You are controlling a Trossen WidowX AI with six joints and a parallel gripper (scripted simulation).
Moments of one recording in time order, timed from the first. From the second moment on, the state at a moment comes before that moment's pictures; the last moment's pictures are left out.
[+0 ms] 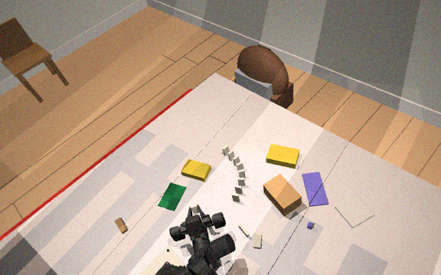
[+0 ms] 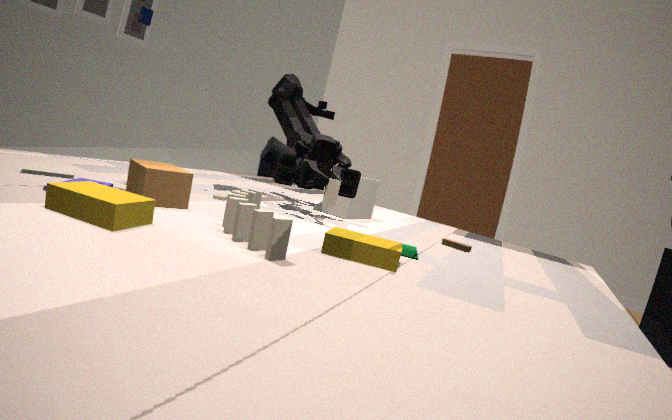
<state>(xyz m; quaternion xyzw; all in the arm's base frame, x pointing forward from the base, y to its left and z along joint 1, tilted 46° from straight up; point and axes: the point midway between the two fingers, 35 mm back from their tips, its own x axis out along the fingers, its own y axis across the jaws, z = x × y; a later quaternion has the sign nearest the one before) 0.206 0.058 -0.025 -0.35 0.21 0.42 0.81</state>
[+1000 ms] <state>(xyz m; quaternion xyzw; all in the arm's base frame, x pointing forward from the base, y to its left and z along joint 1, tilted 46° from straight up) 0.201 0.033 -0.053 -0.34 0.20 0.42 0.82</state>
